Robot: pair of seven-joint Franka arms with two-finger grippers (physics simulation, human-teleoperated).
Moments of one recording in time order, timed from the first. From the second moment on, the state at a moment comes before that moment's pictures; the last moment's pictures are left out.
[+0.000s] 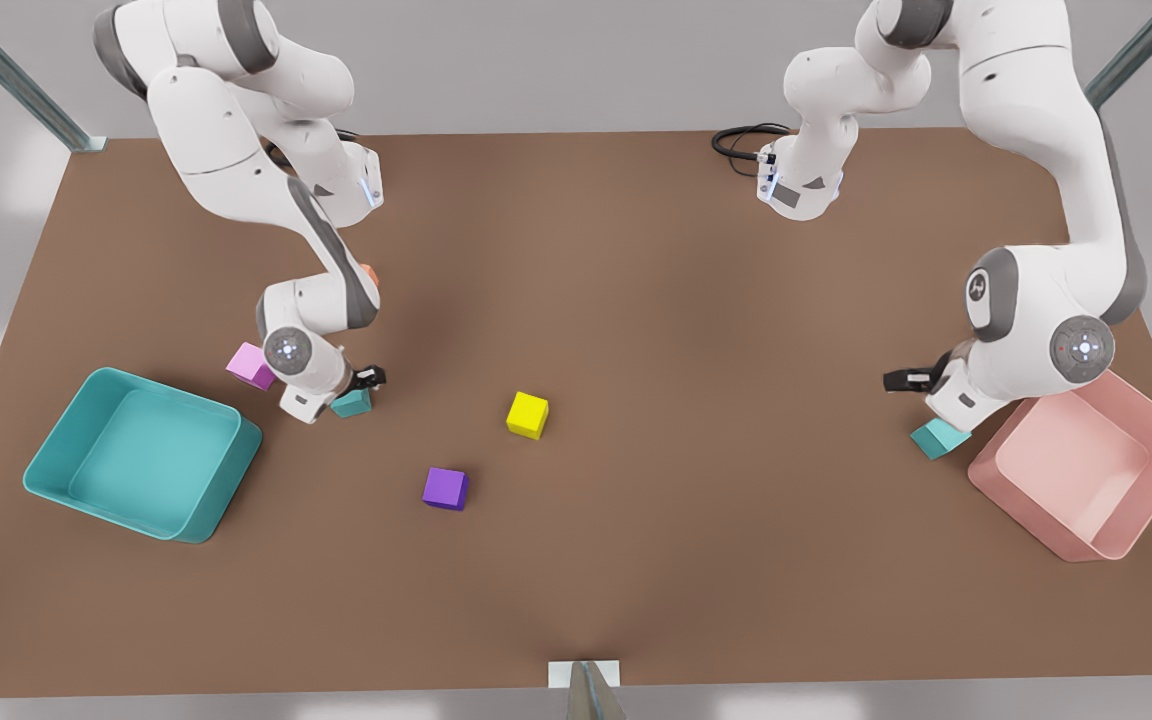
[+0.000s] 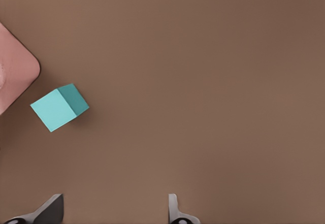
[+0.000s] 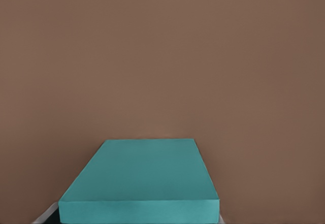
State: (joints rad) left arm -0.02 0.28 0.05 -1.70 0.00 1.75 -0.01; right arm 0.08 0.38 0.10 -2.30 -0.08 2.49 0.00
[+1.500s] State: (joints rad) left arm 0.18 0.59 0.12 -1.87 -0.12 2.30 -0.26; right arm 0.76 0.71 0.17 -1.30 -0.05 2.20 1.23
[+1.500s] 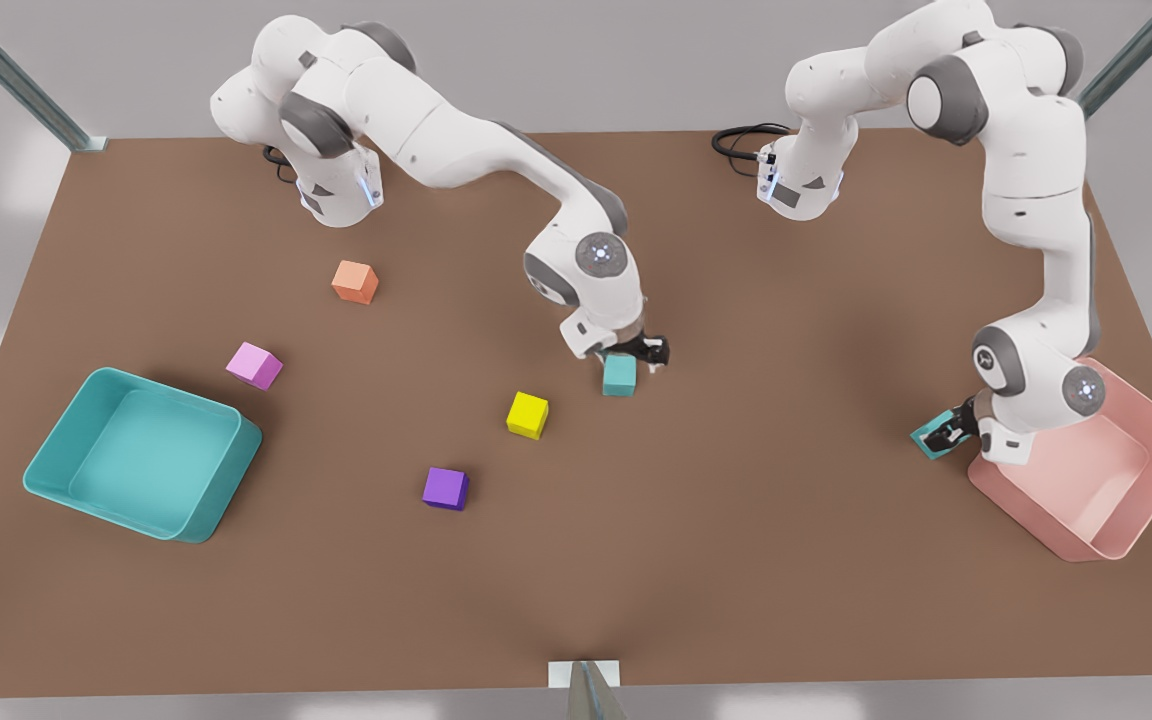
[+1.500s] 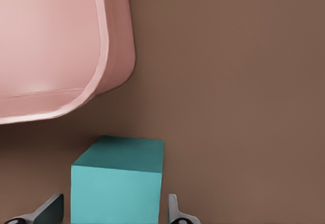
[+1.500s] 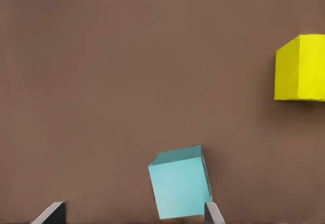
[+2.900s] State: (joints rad) left arm -0.36 0.58 -0.41 -1.71 -0.01 2.09 -0.88; right arm 0.14 0.18 0.17 -1.39 -0.26 1.37 -0.11
